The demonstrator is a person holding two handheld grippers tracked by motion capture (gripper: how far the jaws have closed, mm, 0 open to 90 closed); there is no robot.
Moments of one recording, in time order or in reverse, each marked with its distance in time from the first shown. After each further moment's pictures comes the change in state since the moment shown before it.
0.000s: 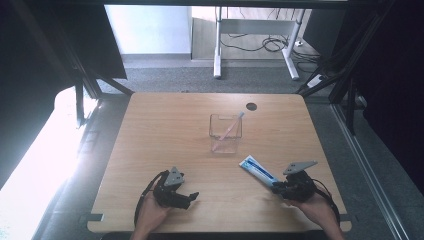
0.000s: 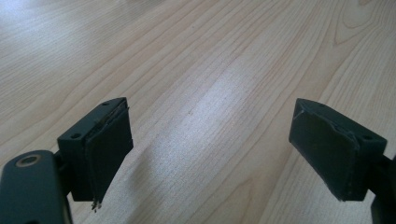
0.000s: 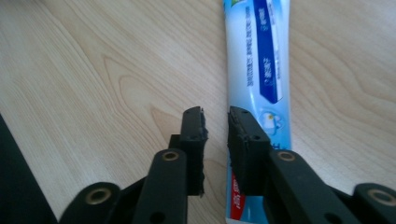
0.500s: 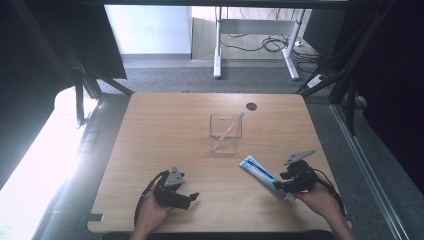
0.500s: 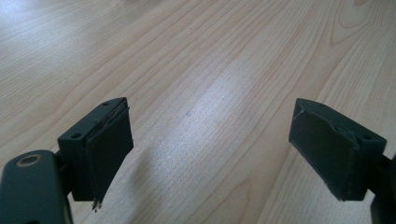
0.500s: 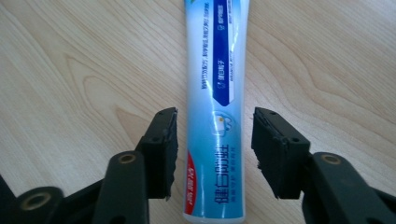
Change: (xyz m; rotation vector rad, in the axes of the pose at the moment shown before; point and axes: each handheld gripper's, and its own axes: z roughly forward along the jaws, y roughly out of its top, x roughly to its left) left arm 0.000 0.001 -0.001 -0.002 -0.008 0.013; right arm -0.018 0.020 -0.004 0.107 -0.063 0.017
